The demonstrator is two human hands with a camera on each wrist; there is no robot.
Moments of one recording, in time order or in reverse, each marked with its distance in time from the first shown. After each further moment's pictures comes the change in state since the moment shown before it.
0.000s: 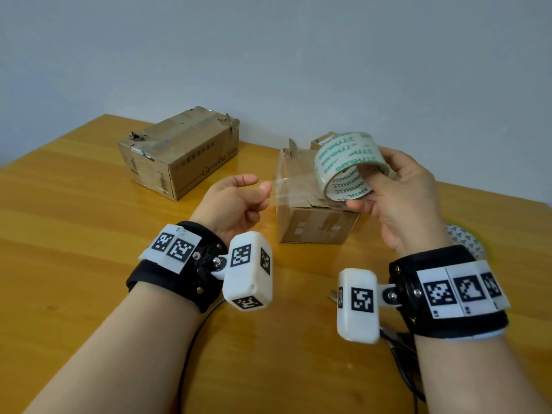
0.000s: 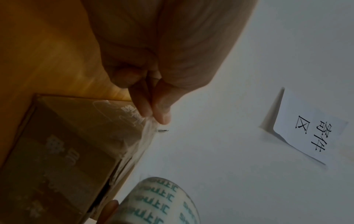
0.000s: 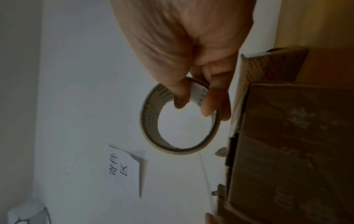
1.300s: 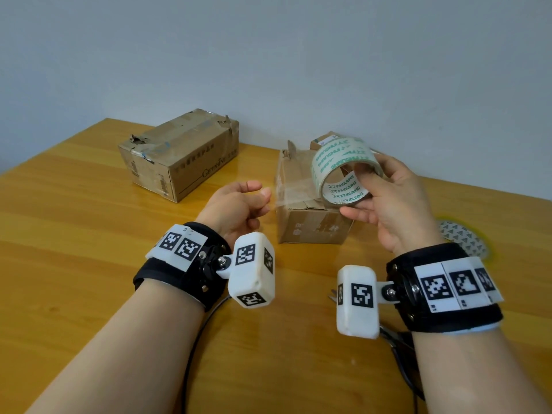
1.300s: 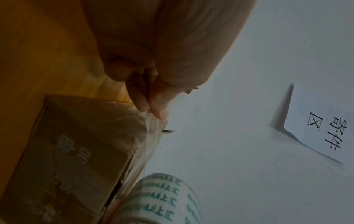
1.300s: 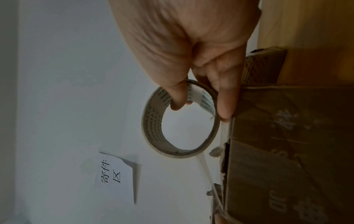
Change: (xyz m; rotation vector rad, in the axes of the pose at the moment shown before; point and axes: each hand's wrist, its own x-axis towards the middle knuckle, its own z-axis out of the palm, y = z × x) left_hand 0.006 -0.007 0.001 0.106 0.052 -0.056; right_hand 0.004 0.009 -0.004 0.010 -0.053 0.101
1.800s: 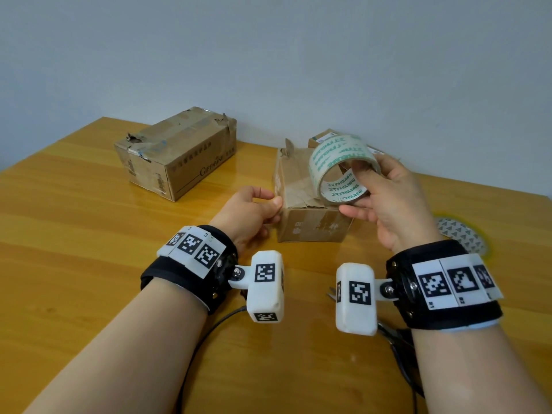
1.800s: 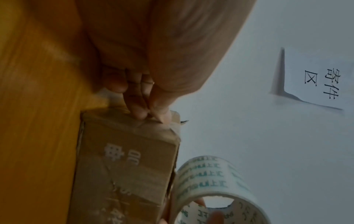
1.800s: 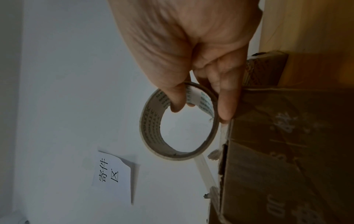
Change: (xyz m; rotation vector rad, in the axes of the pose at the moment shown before) left_hand -0.003 -0.013 0.016 0.304 -0.034 0.047; right_hand 0.003 0.003 -0.002 -0.020 0.000 0.011
